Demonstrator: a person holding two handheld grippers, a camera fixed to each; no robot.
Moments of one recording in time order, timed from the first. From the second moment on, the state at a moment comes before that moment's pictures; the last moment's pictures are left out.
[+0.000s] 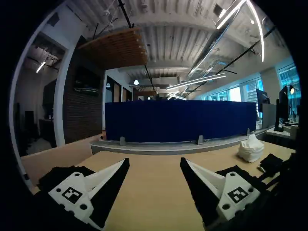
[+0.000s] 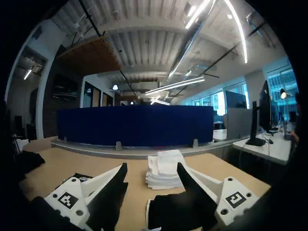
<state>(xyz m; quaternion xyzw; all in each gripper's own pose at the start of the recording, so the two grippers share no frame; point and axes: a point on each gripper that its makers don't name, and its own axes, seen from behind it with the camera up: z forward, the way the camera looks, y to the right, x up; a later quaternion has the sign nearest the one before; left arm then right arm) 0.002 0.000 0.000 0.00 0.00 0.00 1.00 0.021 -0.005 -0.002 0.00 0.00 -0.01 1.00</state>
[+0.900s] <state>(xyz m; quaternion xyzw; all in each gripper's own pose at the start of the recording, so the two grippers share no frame) 0.084 0.016 -0.008 -0.04 -0.03 -0.01 1.00 0.109 -0.013 -0.007 0.01 -0.01 -0.02 1.00</state>
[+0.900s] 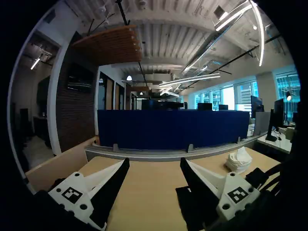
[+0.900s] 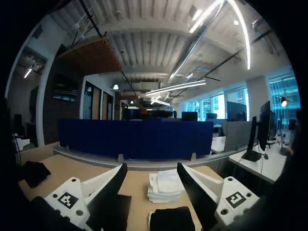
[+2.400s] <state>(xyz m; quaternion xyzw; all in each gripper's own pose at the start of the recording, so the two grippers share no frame) -0.016 0.101 -0.041 -0.26 -0.19 0.11 0.94 0.011 -0.093 -0.028 0.23 -0.22 -0.13 0.94</state>
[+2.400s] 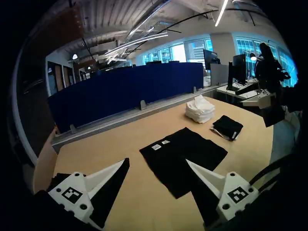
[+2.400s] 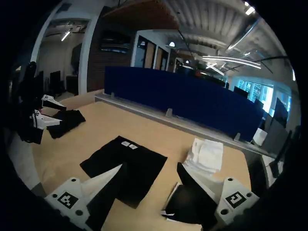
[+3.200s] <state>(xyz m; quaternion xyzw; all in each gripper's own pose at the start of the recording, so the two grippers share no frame) -0.126 0.128 -0.050 -0.31 -0.26 0.13 0.91 -0.108 -0.108 -0.039 0.26 -0.29 -0.14 0.91</state>
